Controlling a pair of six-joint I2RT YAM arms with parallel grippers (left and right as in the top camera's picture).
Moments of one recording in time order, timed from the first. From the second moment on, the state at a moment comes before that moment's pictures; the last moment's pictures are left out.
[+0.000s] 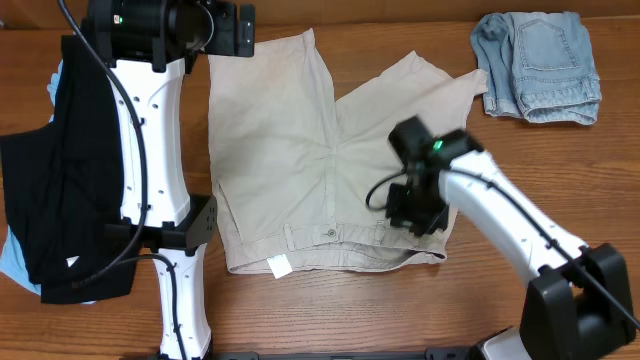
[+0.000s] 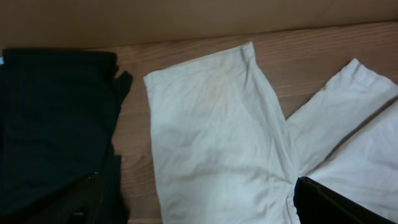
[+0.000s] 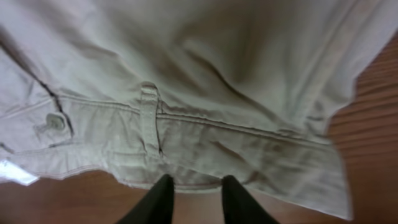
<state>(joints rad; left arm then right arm) -0.14 2.33 3.12 -1.69 -0.02 -0.07 0.44 1.66 1.19 -1.17 -0.13 0.63</state>
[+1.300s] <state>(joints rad) -0.14 2.33 2.83 -1.57 0.03 -0.04 -0.44 1.64 0.83 -0.84 -0.29 0.75</state>
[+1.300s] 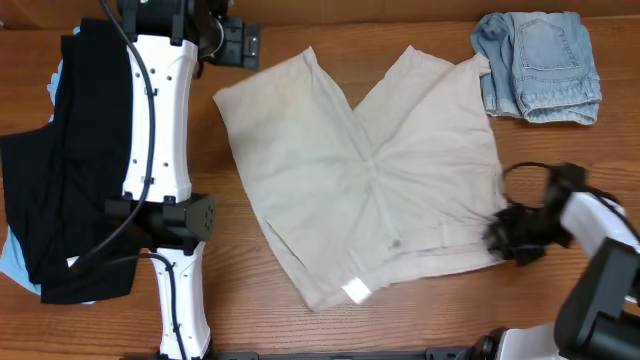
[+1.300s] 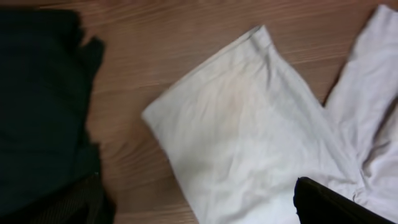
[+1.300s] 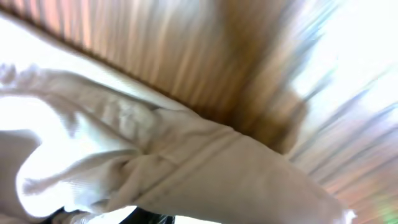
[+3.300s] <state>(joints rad) -0.43 2.71 2.54 -1.04 -0.21 0.10 -0.70 1.29 1.21 -1.12 -0.38 0.29</state>
